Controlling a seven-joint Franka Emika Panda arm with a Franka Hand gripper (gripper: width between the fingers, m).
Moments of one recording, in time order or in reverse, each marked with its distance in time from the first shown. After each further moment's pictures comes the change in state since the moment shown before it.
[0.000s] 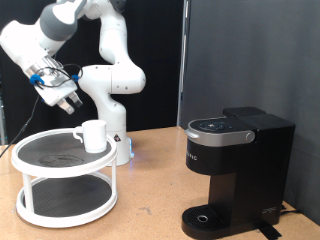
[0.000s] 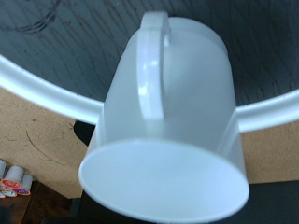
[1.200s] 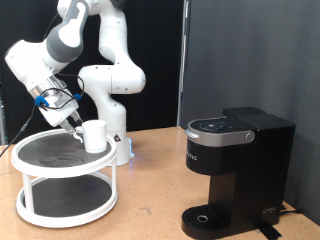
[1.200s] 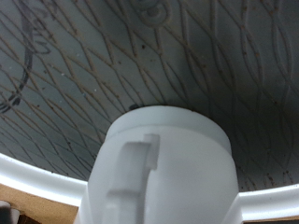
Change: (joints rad) arm 0.001 0.102 -0.006 -0.060 0.004 0.141 -0.090
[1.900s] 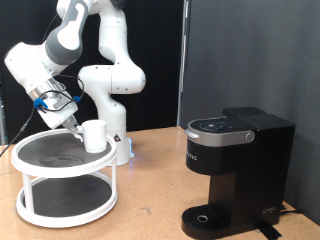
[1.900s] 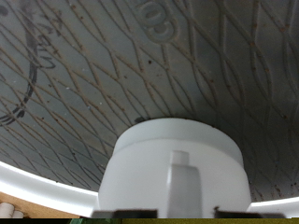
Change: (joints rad) arm 0.003 0.019 -0.005 -0.001 0.016 0.020 -0.019
